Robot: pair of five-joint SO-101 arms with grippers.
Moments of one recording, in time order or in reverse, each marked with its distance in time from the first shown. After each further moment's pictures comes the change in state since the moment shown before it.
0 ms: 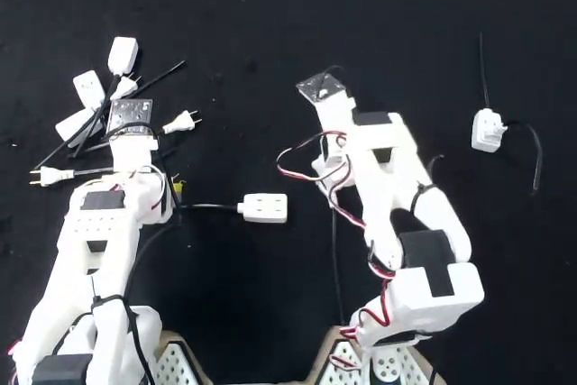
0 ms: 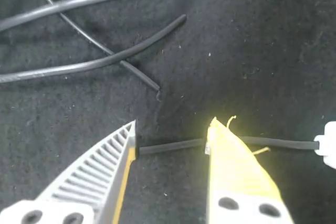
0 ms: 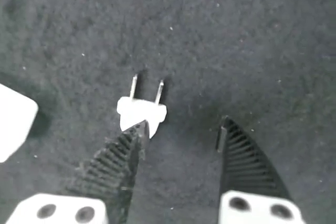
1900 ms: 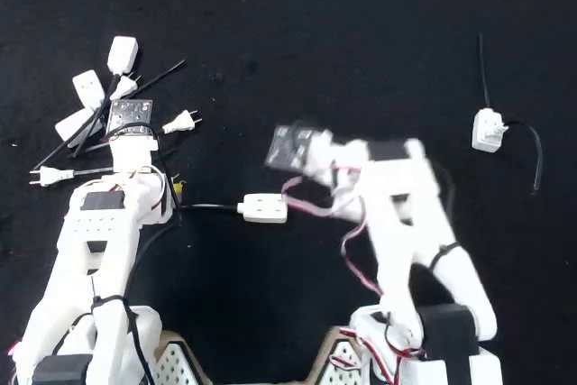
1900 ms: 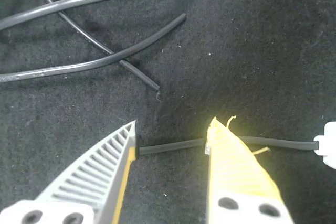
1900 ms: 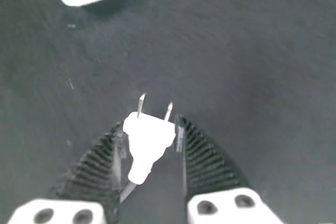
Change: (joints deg) left arm 0.0 0.0 0.0 0.0 0.0; right arm -0.2 -25.7 19.4 1.5 45.3
